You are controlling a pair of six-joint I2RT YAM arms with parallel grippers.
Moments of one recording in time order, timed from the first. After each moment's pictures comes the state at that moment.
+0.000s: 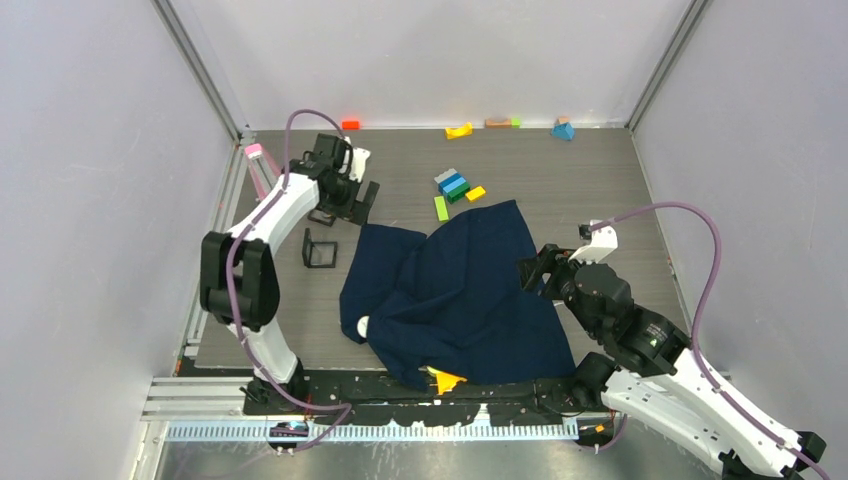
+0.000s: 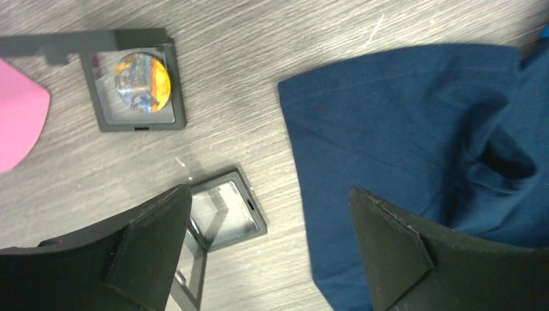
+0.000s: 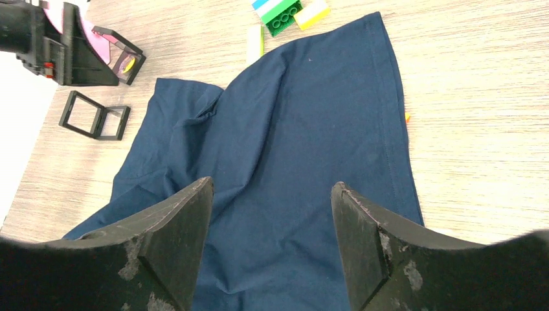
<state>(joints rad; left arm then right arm) -0.25 1.72 1.43 -0.73 0.05 0.11 0.79 0.50 0.68 -0.56 0.48 0.60</state>
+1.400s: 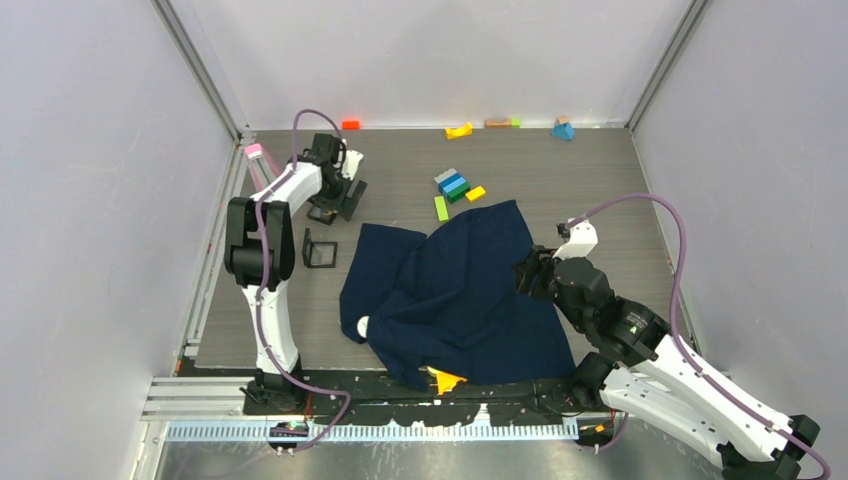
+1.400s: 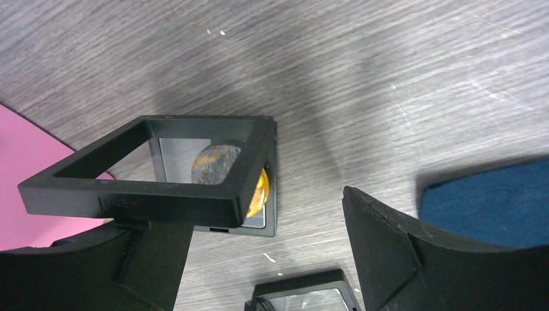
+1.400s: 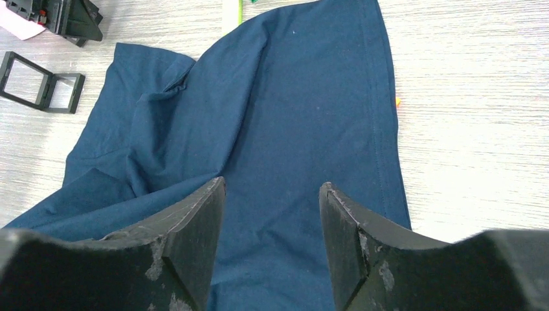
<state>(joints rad) -0.14 2.07 1.59 -0.63 0.00 0.30 0.79 0.60 0.66 -0.55 0.48 0.56</state>
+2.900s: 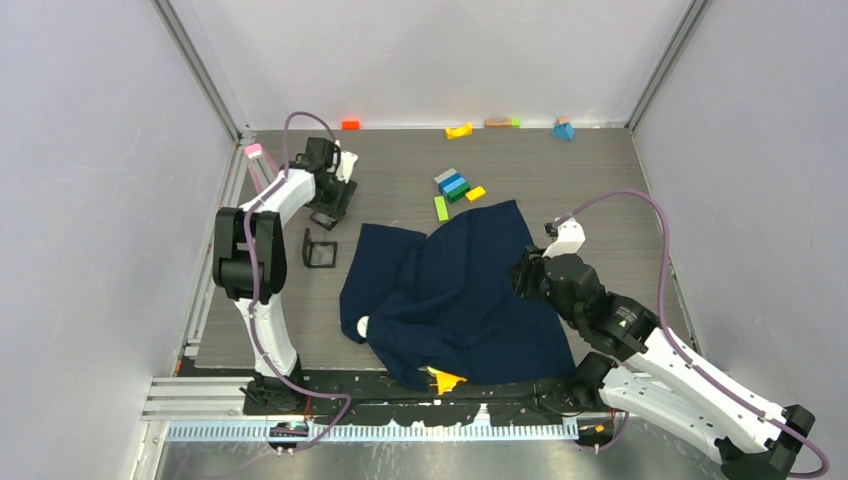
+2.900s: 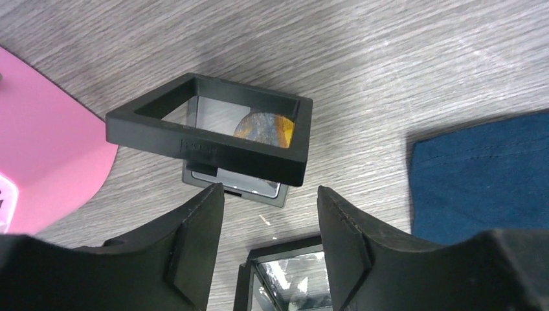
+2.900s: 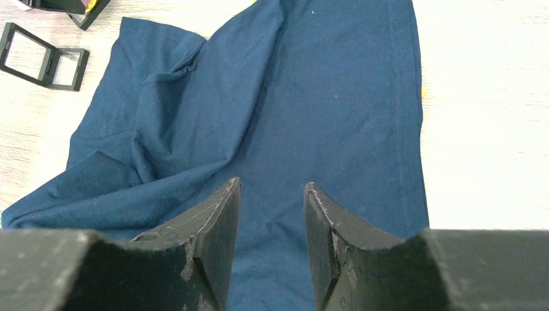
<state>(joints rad) -0.14 1.96 1.47 -0.59 -0.02 0.28 0.79 0.65 0.66 -0.52 0.41 0.56</state>
